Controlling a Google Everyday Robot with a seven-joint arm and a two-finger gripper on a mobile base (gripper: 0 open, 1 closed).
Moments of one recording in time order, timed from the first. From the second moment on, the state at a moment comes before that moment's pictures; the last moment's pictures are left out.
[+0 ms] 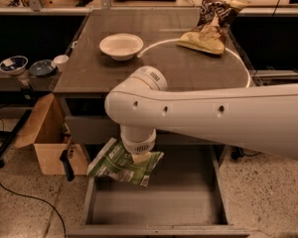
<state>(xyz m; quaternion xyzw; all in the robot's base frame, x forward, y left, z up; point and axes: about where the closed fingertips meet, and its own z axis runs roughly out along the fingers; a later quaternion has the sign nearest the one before) 0.479 0.026 0.685 -0.79 0.60 -0.03 0.06</state>
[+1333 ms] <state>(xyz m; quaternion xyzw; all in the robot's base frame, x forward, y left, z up) 0.532 0.033 0.792 -0.85 0.52 -0.05 0.10</state>
